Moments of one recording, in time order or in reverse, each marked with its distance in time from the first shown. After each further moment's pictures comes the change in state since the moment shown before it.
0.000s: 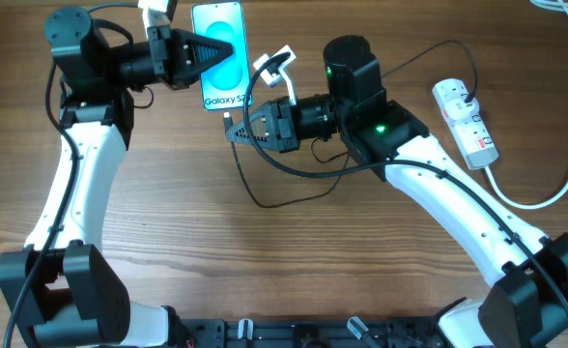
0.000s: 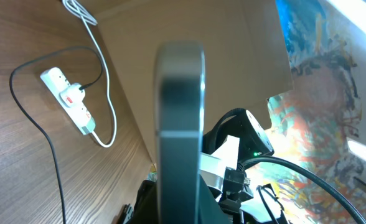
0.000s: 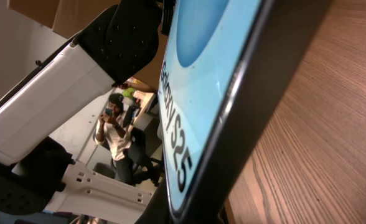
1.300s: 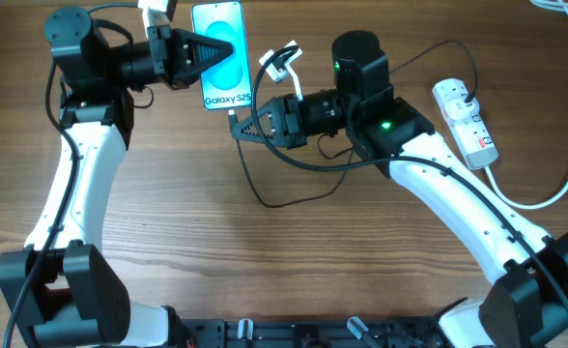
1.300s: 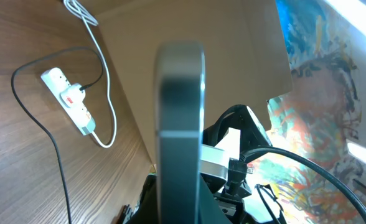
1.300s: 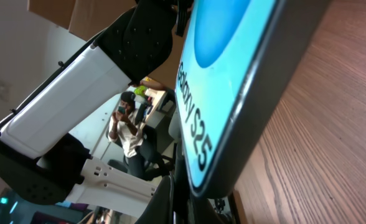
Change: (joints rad) left arm 0.000 0.000 0.000 -0.002 -0.005 -0.003; right arm -0.029 0.000 0.000 0.031 -0.072 0.049
